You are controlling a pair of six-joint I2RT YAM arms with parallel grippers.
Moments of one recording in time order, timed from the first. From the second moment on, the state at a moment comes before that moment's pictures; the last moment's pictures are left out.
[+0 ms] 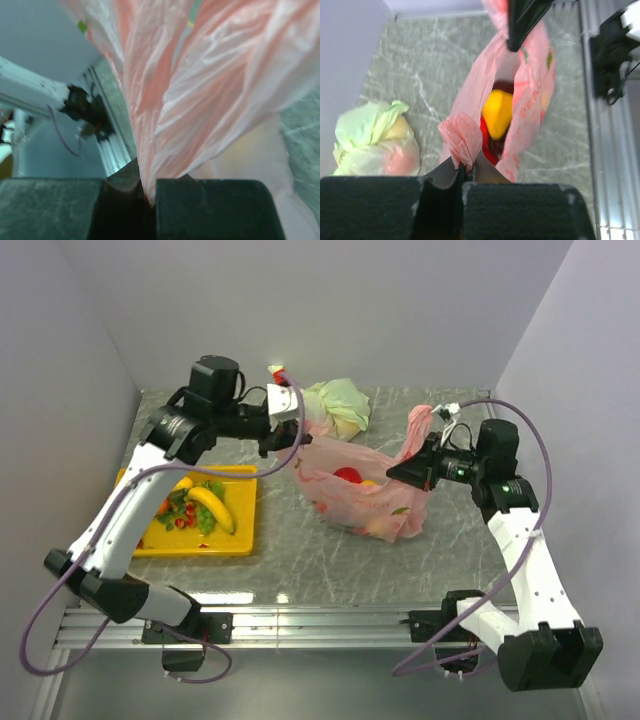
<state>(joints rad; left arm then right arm) -0.52 1.43 1.74 -0.80 0.80 0.56 0.03 1.02 1.00 -0.42 -1.07 0.16</state>
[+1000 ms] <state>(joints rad) -0.81 1.47 0.83 -0.35 0.60 0.84 -0.02 1.55 0.86 -0.23 -0.67 0.47</state>
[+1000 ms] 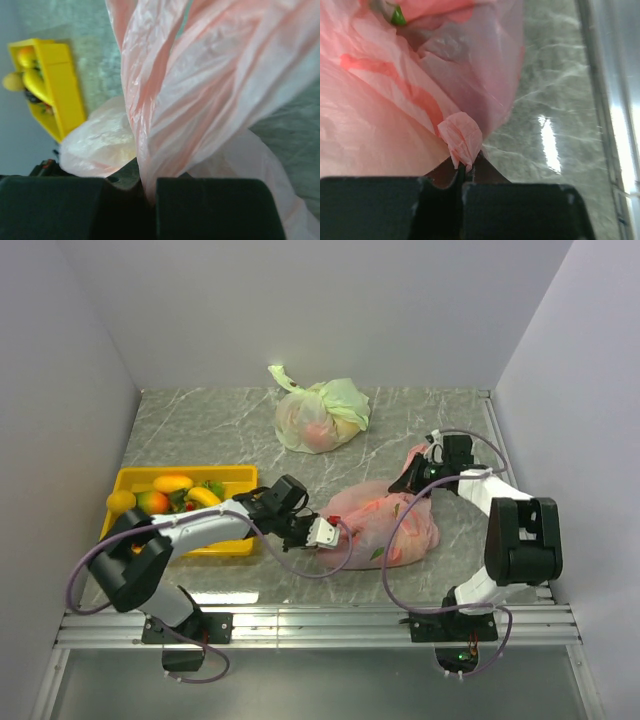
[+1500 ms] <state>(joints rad) -0.81 1.60 0.85 -0.27 0.51 0.86 -0.01 1.65 0.90 -0.28 -0.59 0.31</state>
